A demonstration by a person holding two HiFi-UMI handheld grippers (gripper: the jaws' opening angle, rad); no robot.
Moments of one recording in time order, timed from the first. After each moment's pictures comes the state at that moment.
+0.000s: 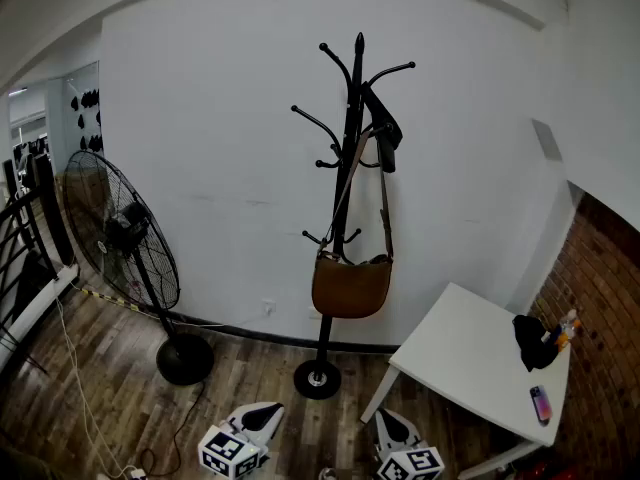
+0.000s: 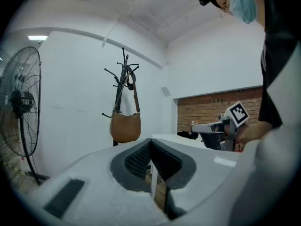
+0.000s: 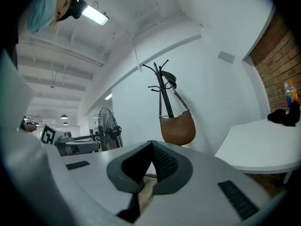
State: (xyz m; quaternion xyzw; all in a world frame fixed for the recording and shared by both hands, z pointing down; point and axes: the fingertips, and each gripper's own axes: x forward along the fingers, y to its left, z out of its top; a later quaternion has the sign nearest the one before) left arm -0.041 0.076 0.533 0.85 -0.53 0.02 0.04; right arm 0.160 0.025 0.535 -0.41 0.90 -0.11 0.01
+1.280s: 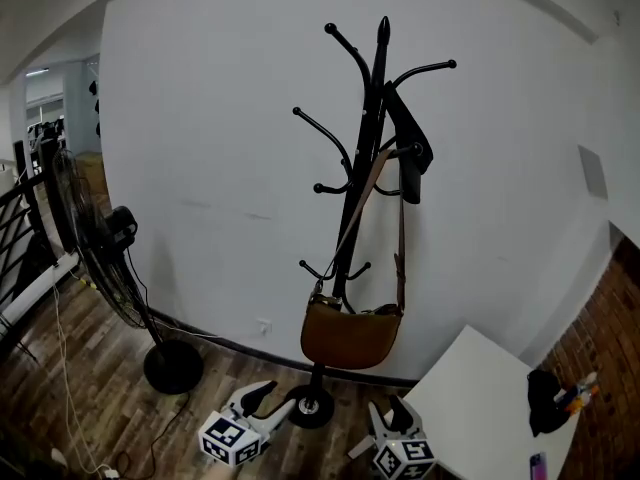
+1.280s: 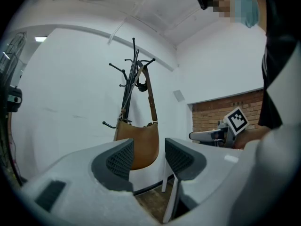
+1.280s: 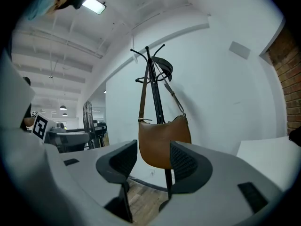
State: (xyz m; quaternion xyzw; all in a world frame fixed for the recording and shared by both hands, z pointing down) left arm -0.060 -0.148 0.504 0.83 -0.56 -0.02 0.02; right arm 0.131 -0.218 0.511 -0.41 0.91 -0.08 -0.01
